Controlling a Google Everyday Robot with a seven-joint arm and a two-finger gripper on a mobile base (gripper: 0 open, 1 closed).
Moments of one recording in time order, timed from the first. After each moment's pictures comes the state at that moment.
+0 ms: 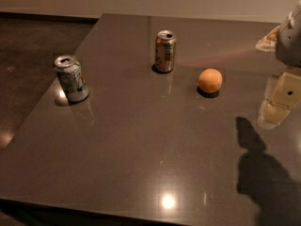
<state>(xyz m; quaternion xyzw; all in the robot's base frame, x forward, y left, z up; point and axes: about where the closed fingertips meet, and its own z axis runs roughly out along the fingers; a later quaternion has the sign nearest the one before) 0.438 -0.217 0.976 -0.60 0.78 -0.03 0.16</state>
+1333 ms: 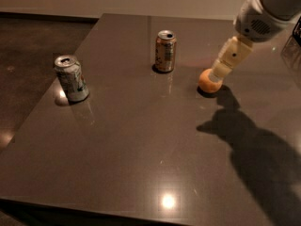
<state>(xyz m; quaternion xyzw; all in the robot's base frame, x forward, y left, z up) 0.563 -0.189 0.973 -0.51 0.82 -0.01 0.26</state>
